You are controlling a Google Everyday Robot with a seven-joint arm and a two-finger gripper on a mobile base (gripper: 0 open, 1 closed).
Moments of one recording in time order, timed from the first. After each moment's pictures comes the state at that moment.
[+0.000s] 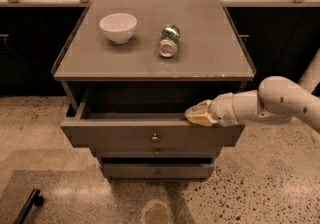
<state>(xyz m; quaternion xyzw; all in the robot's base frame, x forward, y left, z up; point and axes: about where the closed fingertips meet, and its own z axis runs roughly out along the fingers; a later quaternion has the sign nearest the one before) 0.577 -0.123 0.685 -0.48 0.73 0.28 0.39</state>
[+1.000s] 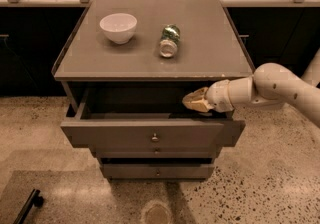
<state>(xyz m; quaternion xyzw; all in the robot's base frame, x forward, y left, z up) 0.621 -0.119 0.702 -0.49 0.72 0.27 0.41</state>
